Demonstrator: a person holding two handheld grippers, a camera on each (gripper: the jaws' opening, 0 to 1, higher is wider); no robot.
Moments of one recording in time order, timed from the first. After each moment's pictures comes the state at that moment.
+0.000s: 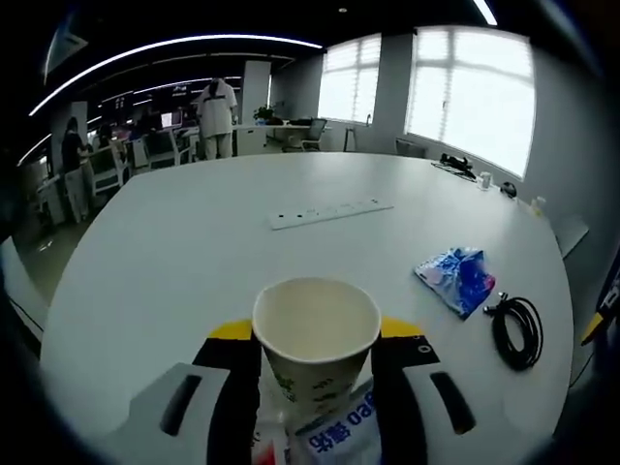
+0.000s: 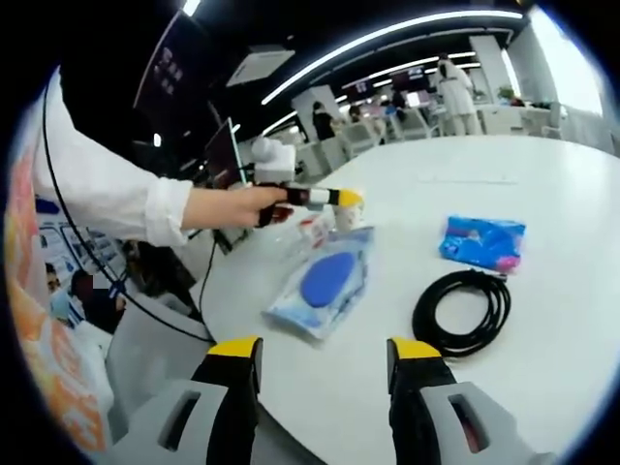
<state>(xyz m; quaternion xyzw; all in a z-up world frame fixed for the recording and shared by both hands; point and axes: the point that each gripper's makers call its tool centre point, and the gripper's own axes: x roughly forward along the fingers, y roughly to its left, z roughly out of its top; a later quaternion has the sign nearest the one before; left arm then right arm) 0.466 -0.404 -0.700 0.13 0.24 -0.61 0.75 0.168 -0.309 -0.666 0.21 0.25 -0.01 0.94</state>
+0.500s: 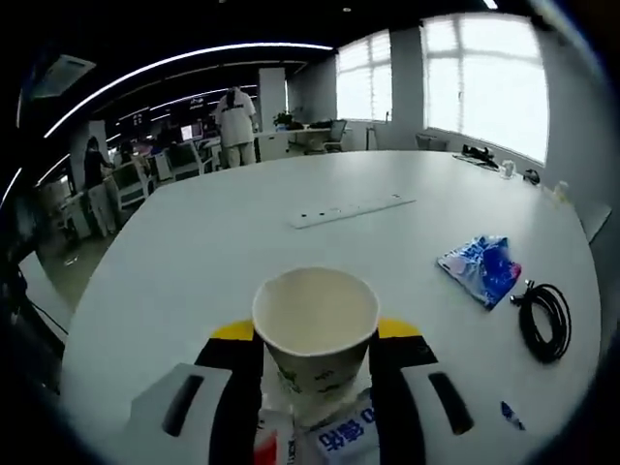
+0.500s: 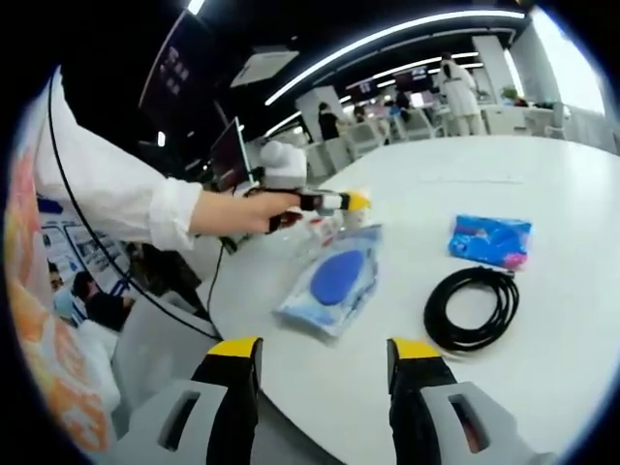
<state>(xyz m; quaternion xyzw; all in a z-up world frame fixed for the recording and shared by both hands) 0.469 -0.400 -0.701 0.16 0.19 -0.56 0.79 0.166 -0.298 -0.663 0.22 0.25 0.00 0.94</state>
